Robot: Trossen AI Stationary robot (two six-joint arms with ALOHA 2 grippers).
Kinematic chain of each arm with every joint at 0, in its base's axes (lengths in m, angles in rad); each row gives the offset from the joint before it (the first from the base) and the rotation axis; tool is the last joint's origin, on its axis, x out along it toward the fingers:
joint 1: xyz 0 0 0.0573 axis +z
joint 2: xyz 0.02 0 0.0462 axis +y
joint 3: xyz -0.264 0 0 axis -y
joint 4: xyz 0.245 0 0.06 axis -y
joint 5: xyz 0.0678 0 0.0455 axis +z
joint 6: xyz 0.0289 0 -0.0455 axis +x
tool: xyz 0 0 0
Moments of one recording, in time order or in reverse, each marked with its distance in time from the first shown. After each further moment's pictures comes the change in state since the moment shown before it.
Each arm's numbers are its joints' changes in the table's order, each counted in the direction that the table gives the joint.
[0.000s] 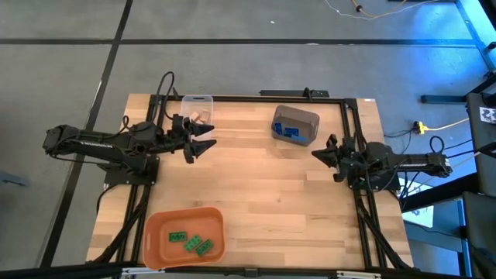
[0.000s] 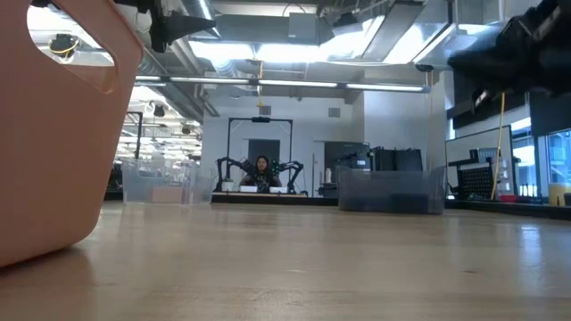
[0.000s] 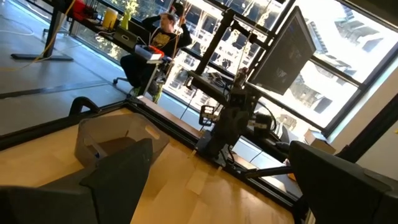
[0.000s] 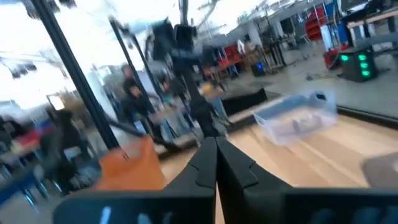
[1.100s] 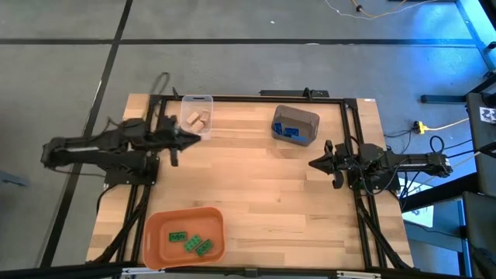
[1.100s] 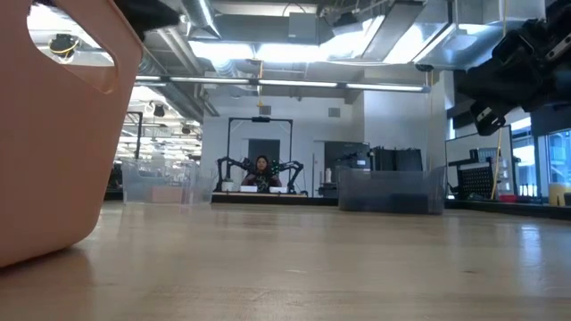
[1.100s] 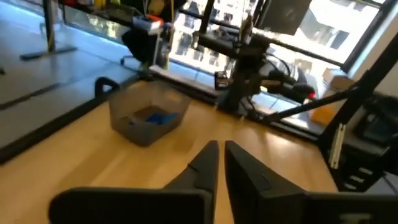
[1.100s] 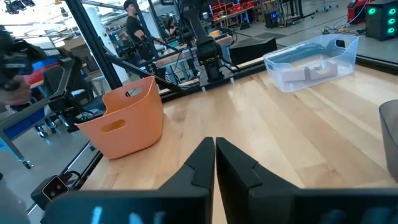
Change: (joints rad) left arm 0.100 -0.217 -0.006 -0.386 -0.183 0.178; right arm 0.000 0.008 0.001 -0.209 0.125 -0.062
